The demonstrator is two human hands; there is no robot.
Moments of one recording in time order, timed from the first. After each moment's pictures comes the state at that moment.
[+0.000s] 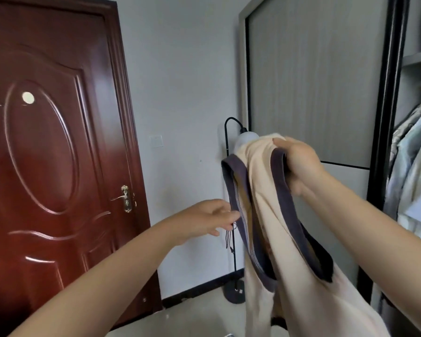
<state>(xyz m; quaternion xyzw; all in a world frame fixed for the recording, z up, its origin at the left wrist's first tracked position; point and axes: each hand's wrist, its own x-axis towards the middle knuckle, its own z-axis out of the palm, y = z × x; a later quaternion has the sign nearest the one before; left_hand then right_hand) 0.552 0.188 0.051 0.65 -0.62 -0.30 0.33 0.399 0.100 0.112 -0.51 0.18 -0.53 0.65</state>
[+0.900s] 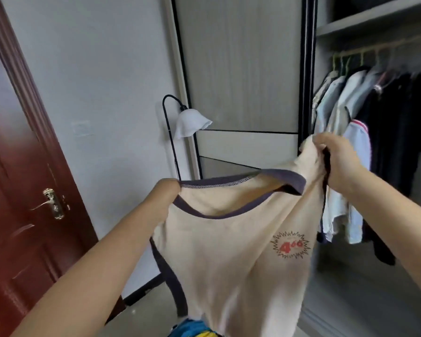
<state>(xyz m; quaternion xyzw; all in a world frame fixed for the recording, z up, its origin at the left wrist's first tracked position) 0.556 0.085 0.026 0.75 -0.45 -0.23 0.42 0.276 0.068 0.051 -0.46 0.37 -0.62 0.51</state>
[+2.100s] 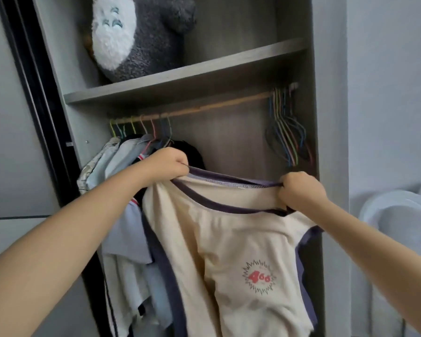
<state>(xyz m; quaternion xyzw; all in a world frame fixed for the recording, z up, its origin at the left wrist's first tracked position) -0.011 -0.095 0.141 0.37 -0.90 -0.07 0.24 -0.226 0.021 0.062 -0.49 0.83 -0.23 -0.14</state>
